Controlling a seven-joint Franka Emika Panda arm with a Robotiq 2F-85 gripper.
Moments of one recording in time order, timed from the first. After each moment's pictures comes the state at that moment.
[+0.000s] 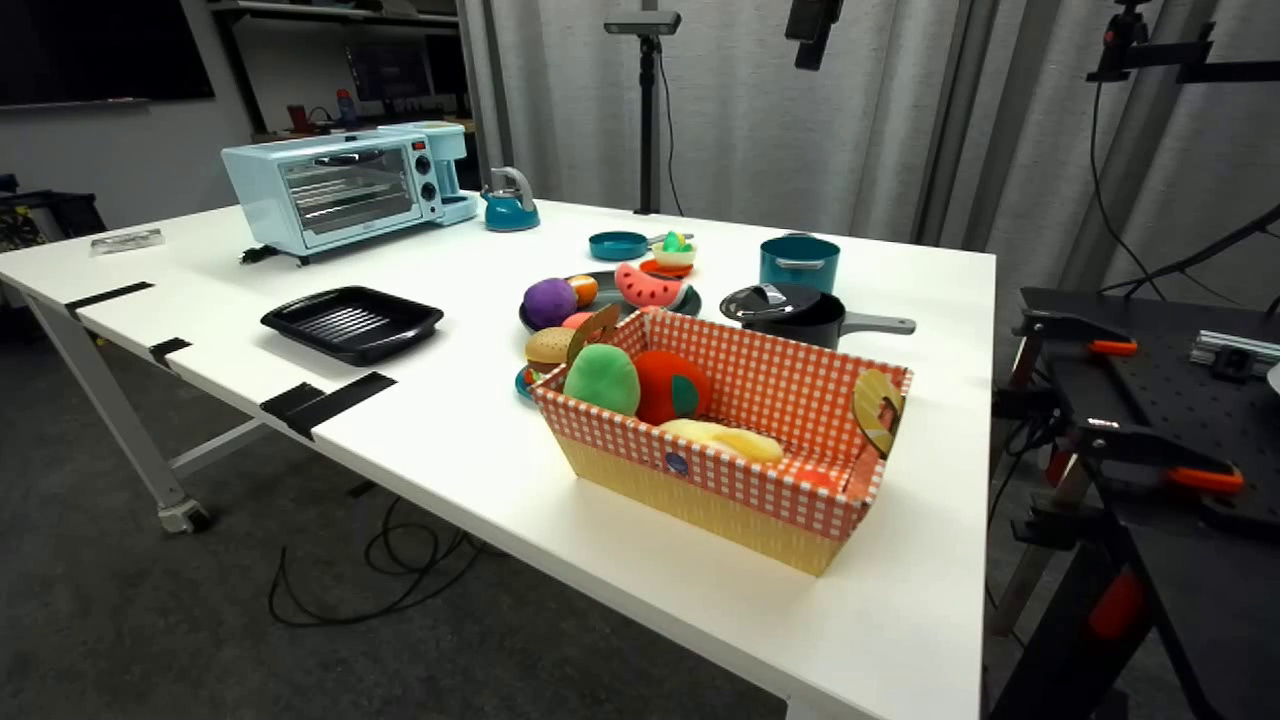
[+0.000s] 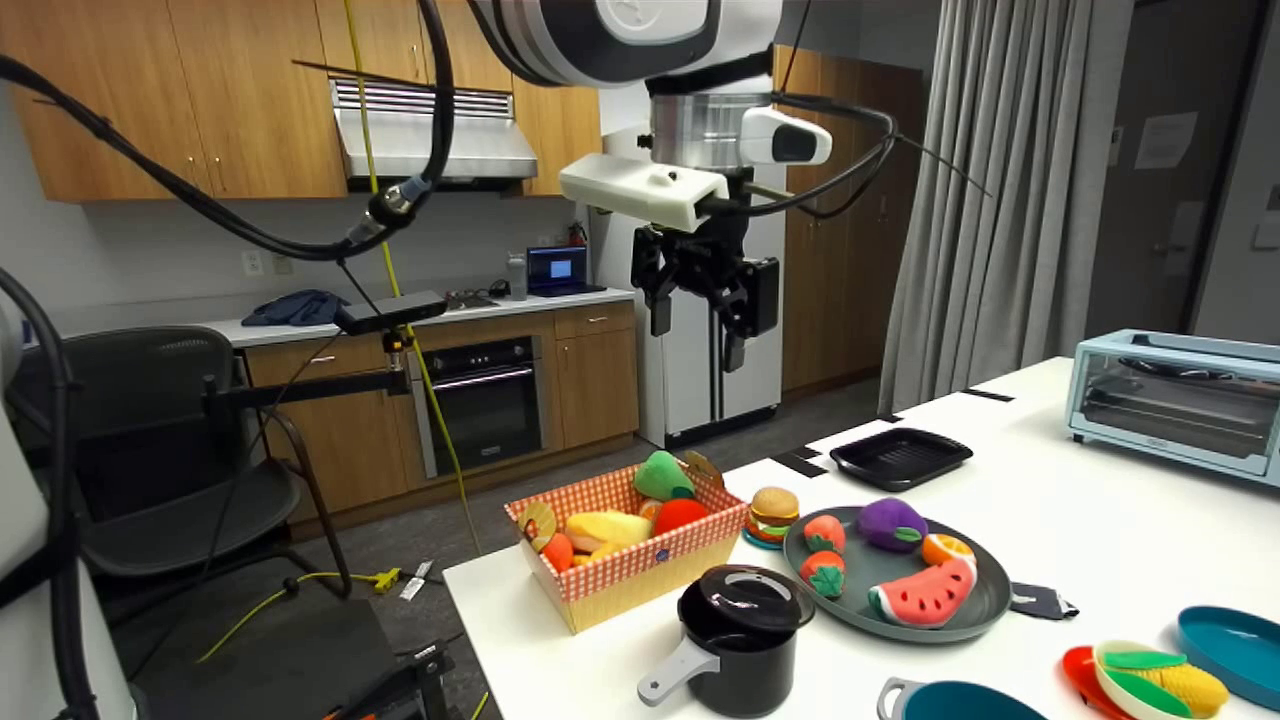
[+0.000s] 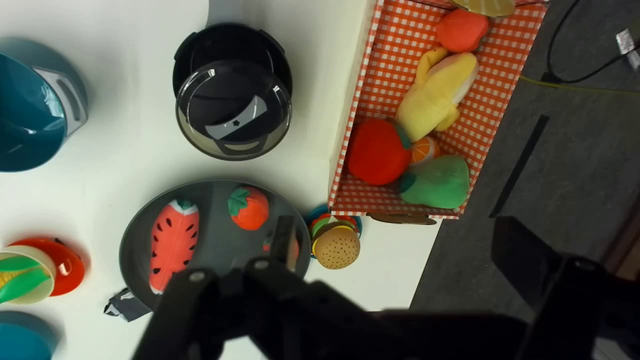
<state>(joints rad) 0.09 -0.31 -0.14 -2.50 0.26 2.32 -0.26</state>
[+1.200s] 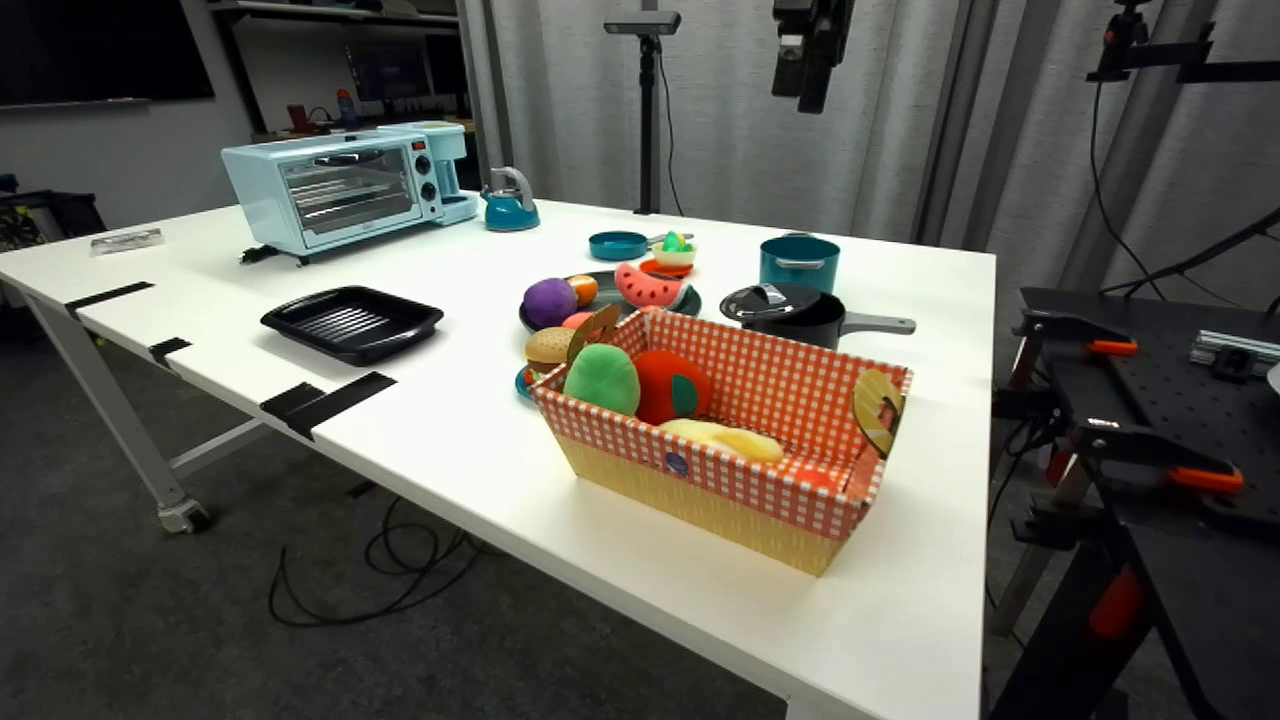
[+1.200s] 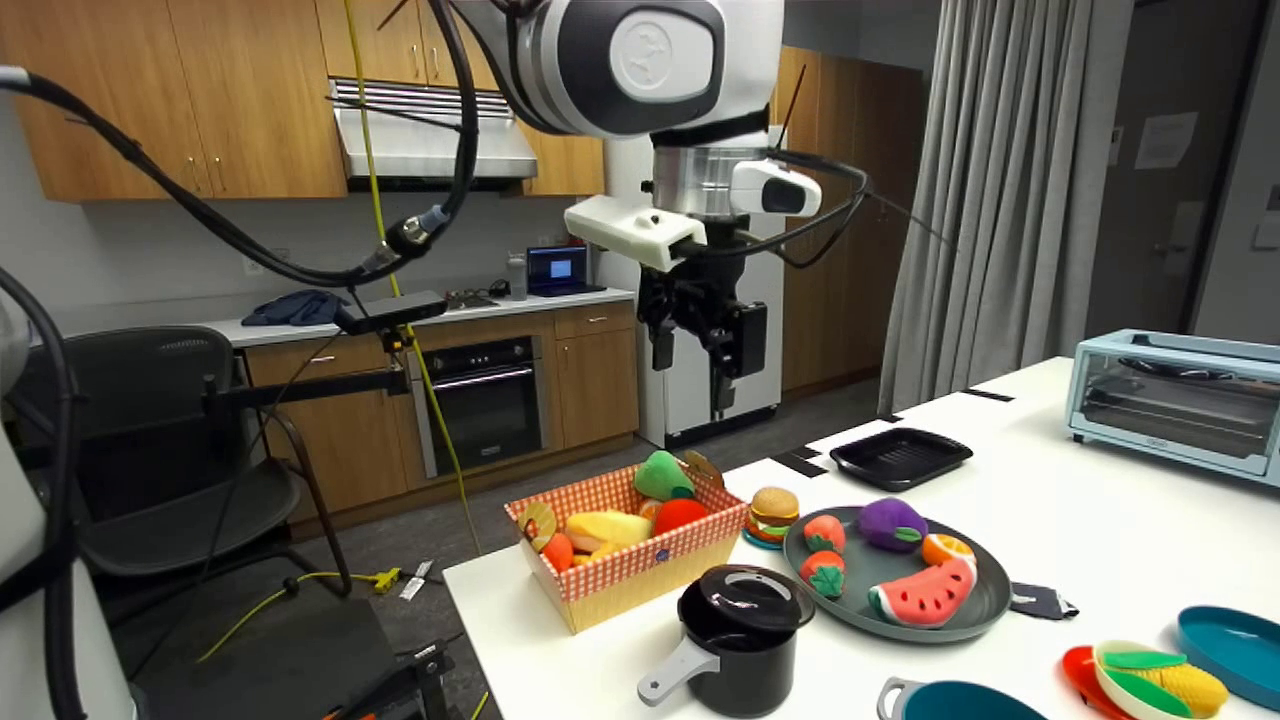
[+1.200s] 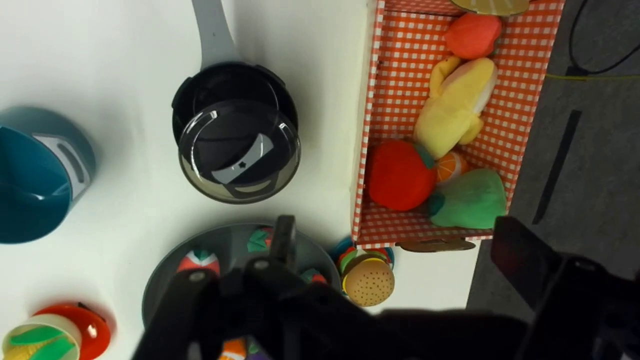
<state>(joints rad) 0.06 -0.21 -0.08 -2.49 0.24 2.35 -0.10</state>
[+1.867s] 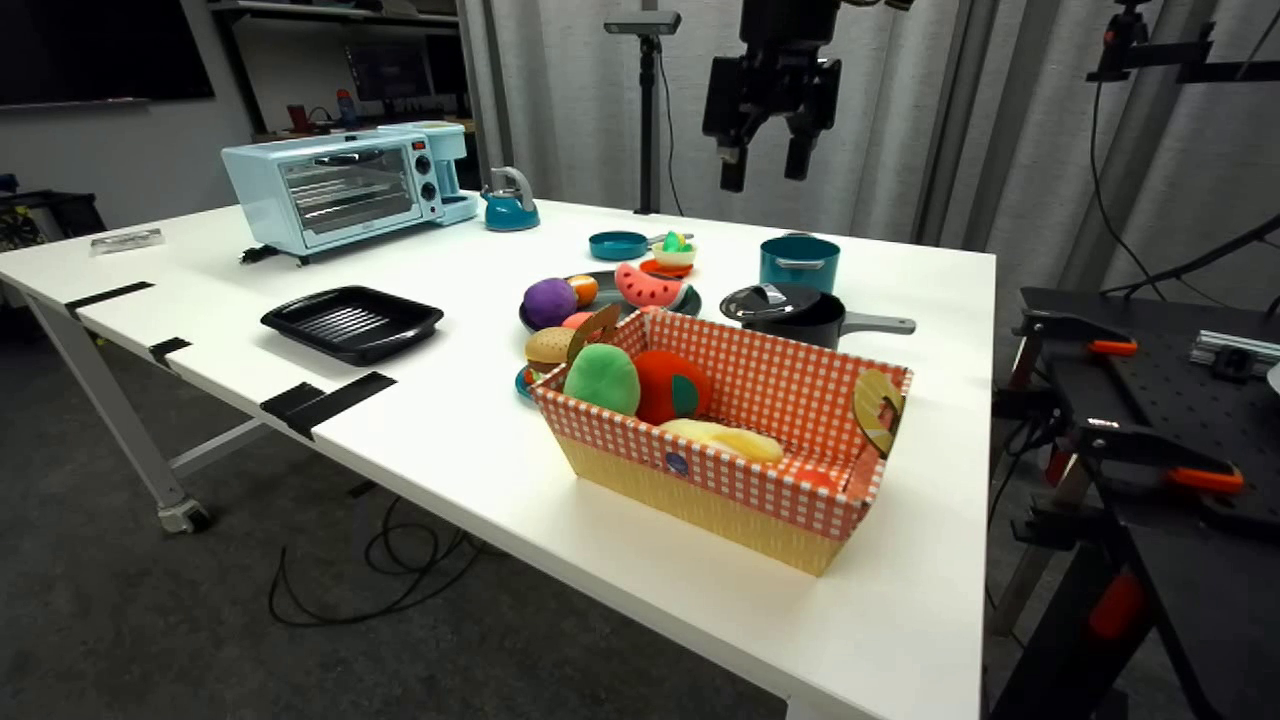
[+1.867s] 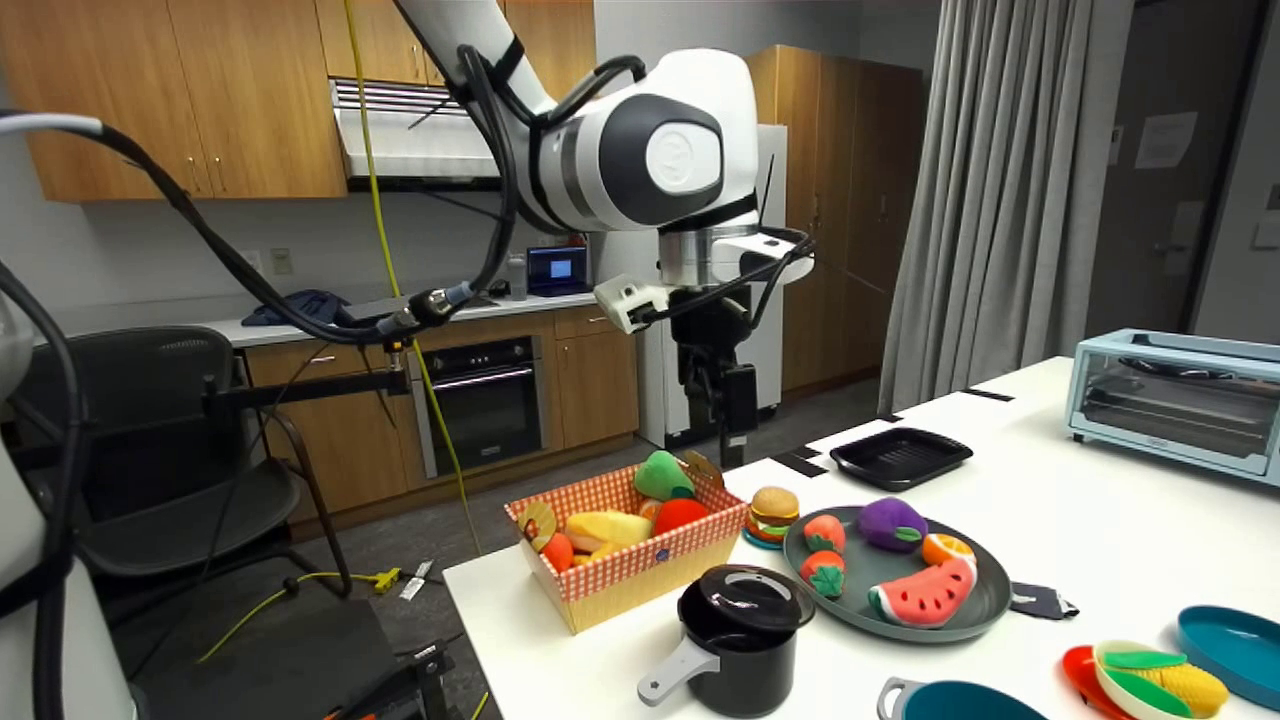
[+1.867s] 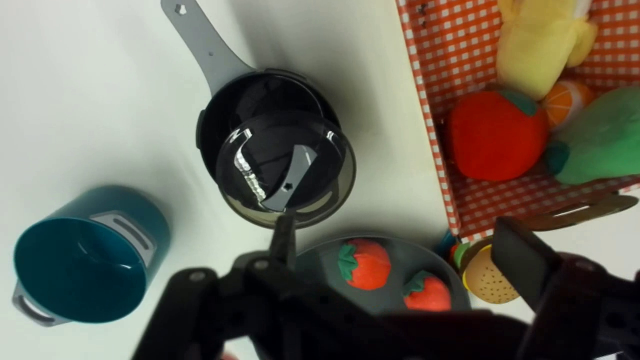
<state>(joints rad) 0.04 -0.02 0.00 -2.45 0.00 2.51 0.50</state>
